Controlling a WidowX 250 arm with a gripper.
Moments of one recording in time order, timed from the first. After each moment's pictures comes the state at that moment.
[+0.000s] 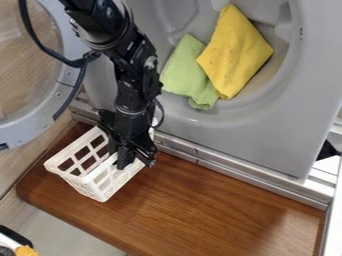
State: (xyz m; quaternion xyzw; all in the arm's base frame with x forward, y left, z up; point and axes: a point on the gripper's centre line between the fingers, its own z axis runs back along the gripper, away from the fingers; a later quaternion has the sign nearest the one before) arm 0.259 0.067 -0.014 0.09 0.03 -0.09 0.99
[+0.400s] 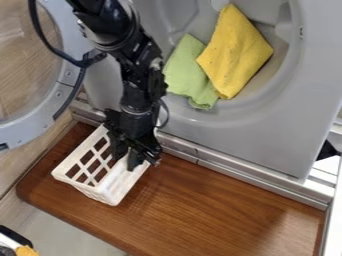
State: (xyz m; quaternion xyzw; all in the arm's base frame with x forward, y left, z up) arm 0.265 0.059 -0.015 0.09 0.03 -0.10 0.99
